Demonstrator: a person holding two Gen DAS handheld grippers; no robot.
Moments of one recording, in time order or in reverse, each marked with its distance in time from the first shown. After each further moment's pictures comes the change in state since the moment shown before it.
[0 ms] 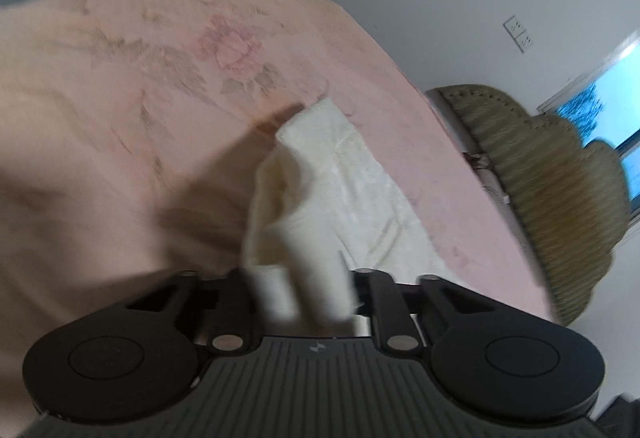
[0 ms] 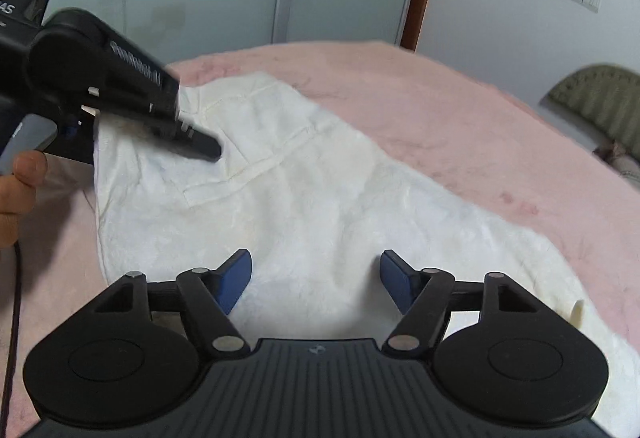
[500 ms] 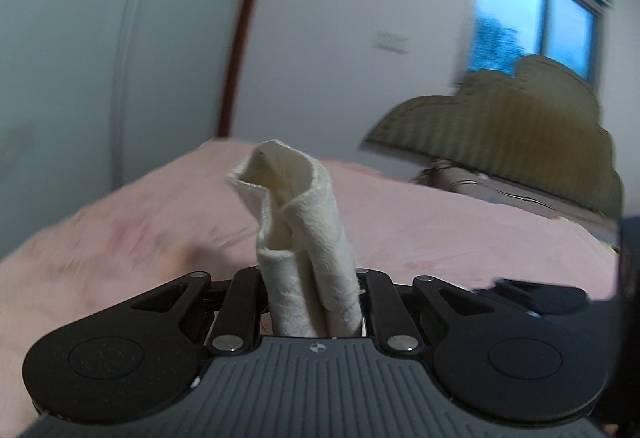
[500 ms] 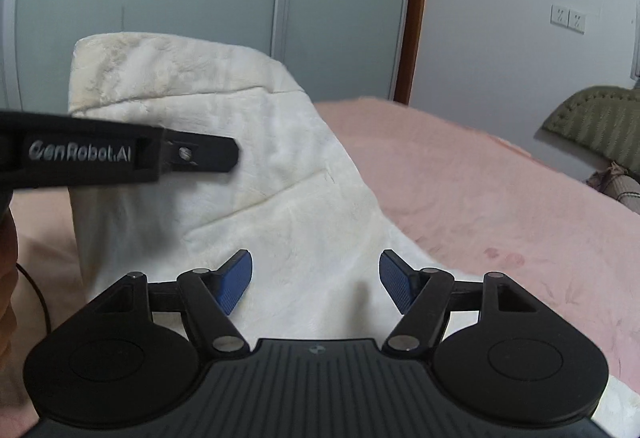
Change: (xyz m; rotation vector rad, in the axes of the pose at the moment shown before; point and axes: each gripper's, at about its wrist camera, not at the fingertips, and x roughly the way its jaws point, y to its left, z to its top) left arm -0.072 -0.113 -0.069 0.607 -0.357 -0.022; right arm -0.034 -0.012 0.009 0.054 -0.184 0.027
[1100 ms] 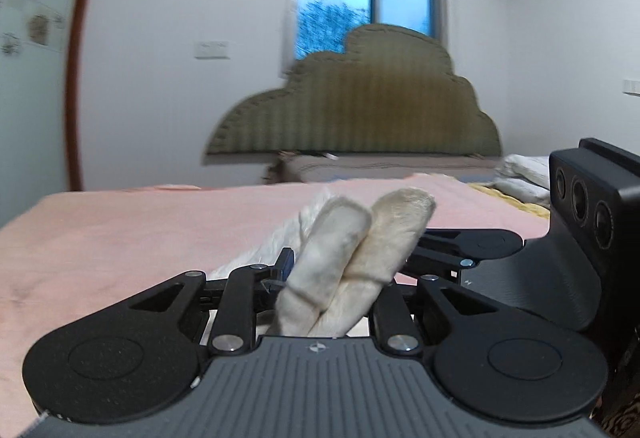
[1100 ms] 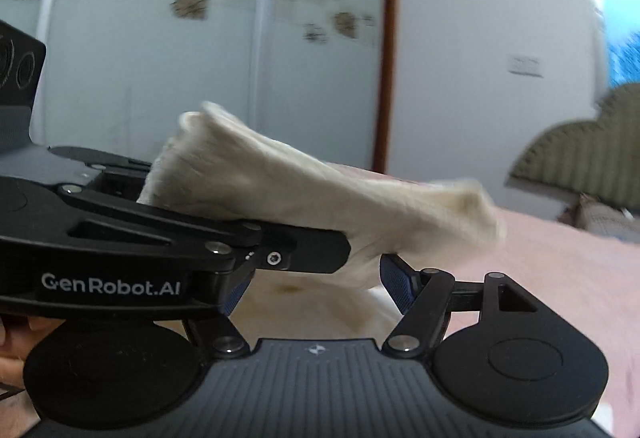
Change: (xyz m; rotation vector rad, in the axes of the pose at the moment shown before) left arm 0.012 -0.178 -0.038 0.250 -0.011 -0.371; right arm -0.126 -0.075 -0.073 0.051 -0.215 -0.005
